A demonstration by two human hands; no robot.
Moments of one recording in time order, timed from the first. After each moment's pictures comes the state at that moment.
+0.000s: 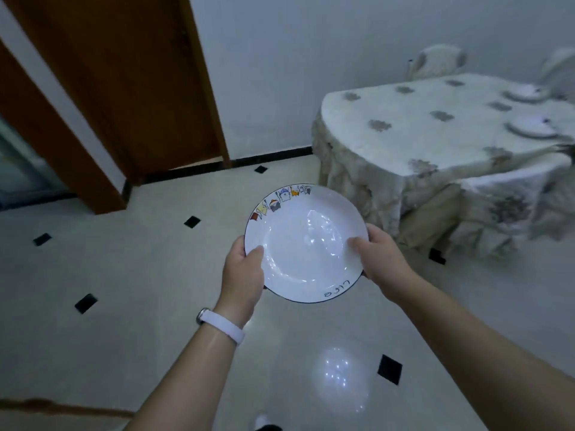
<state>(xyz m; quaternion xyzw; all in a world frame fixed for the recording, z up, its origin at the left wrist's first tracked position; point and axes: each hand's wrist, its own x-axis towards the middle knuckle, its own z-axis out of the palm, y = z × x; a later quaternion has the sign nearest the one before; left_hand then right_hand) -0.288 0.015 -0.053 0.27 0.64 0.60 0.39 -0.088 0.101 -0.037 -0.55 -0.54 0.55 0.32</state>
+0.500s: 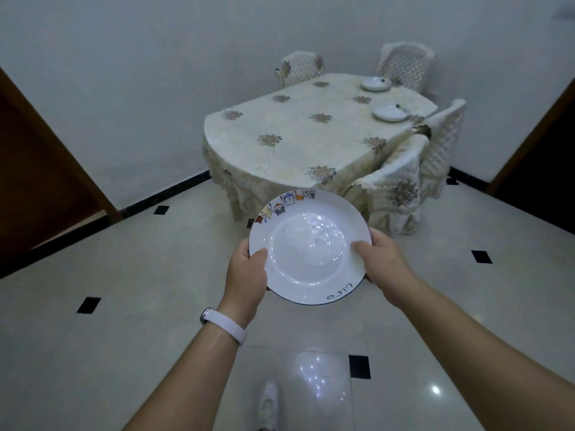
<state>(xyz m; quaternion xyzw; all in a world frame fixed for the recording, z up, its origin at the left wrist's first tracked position) -0.208 0.214 -0.054 0.41 0.57 0.48 0.53 0.006 0.197 -0.039 -0.67 -0.40 0.45 0.44</state>
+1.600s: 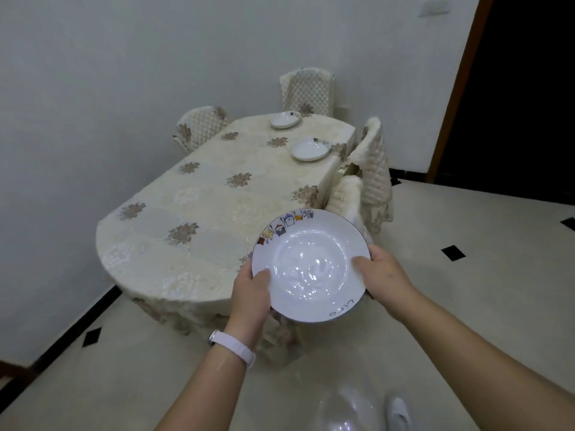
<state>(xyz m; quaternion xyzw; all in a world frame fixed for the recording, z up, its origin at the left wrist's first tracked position) 0.024 0.516 -0.044 0.50 0.51 0.37 0.60 0.219 0.437 -0.060 -0.71 -0.27 0.39 0.52</state>
